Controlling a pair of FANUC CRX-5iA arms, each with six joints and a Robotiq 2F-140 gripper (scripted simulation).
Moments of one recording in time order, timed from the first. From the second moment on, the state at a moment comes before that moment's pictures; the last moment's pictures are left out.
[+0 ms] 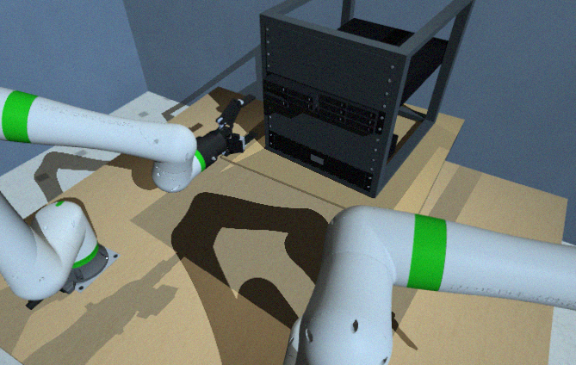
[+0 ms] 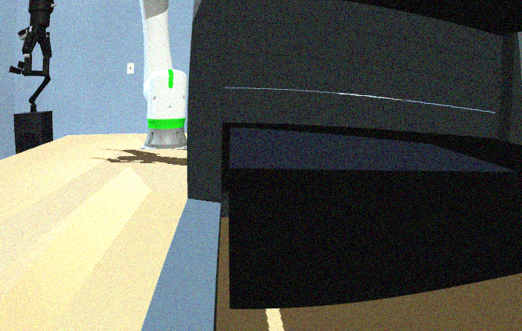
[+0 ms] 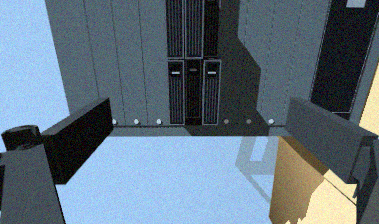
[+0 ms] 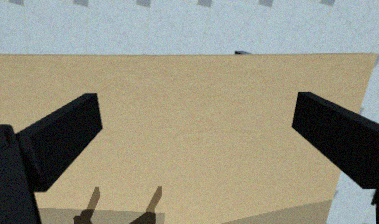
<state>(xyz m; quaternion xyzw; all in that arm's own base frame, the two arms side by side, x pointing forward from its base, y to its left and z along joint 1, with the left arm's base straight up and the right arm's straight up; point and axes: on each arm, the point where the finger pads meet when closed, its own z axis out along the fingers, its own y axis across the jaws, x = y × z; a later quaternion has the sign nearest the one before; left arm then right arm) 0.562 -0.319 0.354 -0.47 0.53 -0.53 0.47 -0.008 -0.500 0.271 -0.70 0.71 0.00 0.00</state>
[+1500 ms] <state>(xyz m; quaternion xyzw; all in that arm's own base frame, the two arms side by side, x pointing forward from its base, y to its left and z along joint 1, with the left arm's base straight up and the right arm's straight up) 0.563 -0.319 0.354 -0.47 0.53 -0.53 0.47 -0.008 -0.500 0.271 -0.70 0.71 0.00 0.00</state>
